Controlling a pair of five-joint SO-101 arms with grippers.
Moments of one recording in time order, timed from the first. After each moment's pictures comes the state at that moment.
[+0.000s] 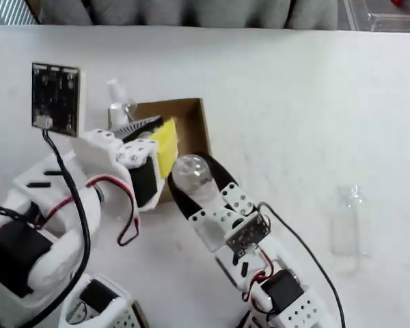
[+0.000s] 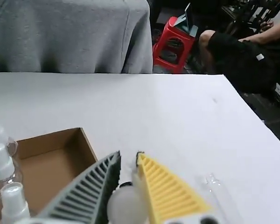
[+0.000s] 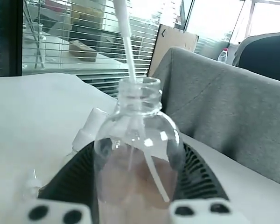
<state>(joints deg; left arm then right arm) 27.0 -47.1 1.6 79.6 23.0 -40.7 -102.8 95.5 10.8 12.9</state>
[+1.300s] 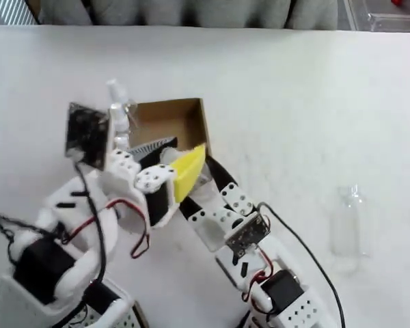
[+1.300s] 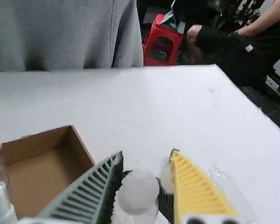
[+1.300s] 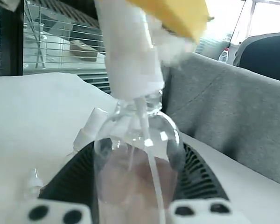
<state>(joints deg) 29.4 -62.6 29.9 64.1 20.4 -40.8 -102.7 95.5 10.8 12.9</state>
